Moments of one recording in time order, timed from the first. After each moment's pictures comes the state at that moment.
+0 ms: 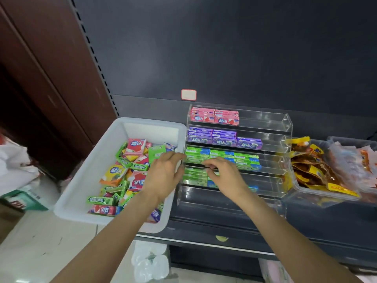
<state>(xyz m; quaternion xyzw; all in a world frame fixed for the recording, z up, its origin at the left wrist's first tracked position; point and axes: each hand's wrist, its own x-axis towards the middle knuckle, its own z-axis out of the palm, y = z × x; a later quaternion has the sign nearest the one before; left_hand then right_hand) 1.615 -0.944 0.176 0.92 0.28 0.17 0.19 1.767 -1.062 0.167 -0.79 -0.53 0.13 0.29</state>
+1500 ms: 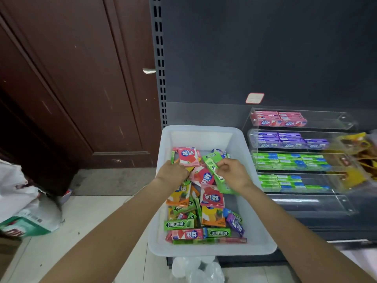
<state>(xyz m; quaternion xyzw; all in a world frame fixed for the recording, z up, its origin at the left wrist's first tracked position) 1.523 -0.730 0.142 0.98 0.10 -0.17 -0.10 1.640 -0.877 0.147 -0.87 -0.28 0.23 0.33</state>
